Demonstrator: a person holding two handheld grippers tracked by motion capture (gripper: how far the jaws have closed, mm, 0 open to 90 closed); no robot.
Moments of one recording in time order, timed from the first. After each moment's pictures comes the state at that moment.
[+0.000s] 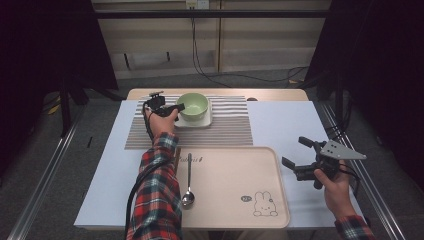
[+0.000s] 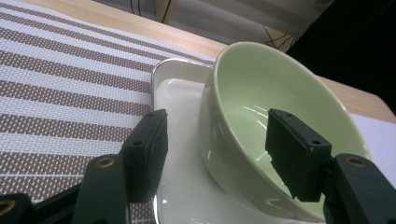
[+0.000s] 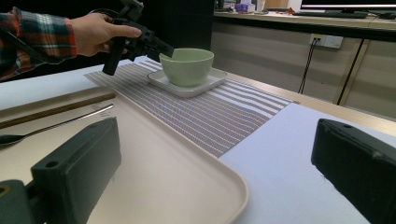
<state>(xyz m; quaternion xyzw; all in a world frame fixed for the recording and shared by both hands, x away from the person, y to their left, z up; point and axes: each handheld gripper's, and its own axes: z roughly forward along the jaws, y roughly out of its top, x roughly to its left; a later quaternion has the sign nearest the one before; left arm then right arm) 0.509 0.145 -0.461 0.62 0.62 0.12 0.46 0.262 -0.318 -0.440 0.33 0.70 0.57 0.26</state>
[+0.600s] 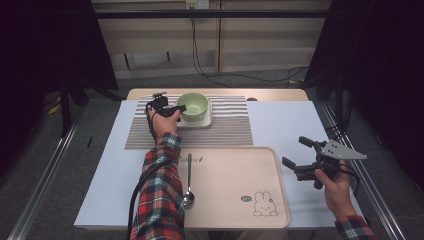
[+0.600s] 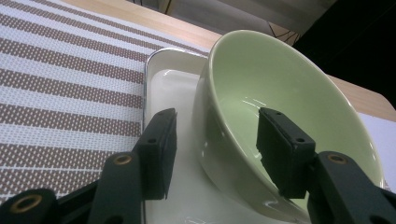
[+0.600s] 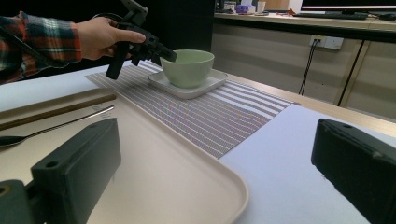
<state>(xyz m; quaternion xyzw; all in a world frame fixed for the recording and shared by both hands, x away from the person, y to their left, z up) 0.510 0.137 -0.465 0.62 0.64 0.11 0.45 0.262 -0.318 -0.440 0.33 0.70 0.58 0.26</state>
